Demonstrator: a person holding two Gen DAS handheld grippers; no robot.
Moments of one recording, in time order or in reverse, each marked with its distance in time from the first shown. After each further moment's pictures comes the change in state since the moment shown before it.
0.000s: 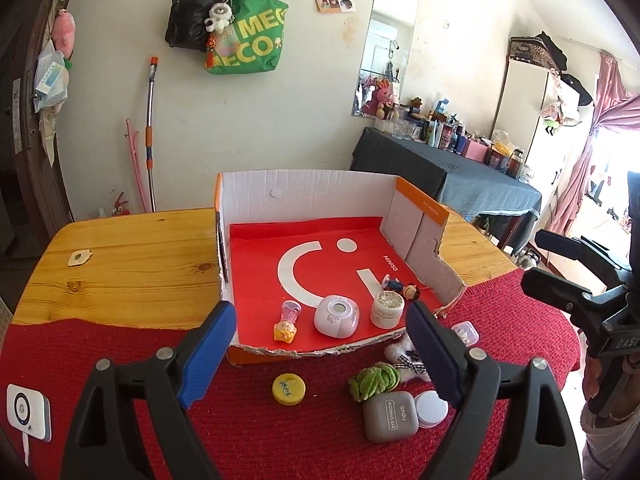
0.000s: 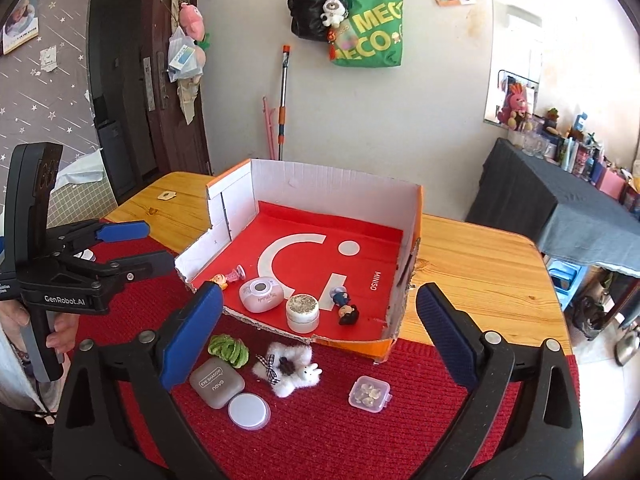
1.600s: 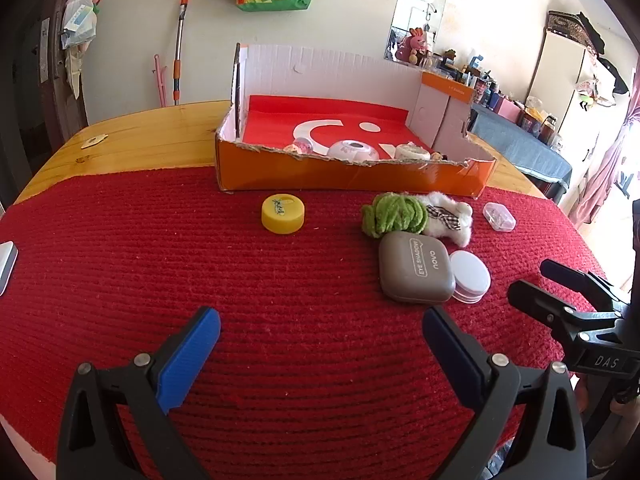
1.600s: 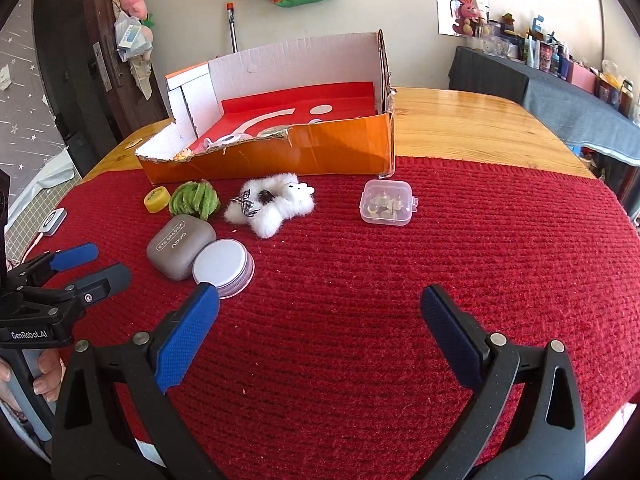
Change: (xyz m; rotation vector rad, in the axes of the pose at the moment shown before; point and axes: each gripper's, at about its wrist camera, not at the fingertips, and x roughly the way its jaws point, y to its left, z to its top) left arm 0.025 -0.016 -0.122 -0.076 0.181 0.097; right arm 0.035 0.004 -0.138 0.214 0.175 -0.034
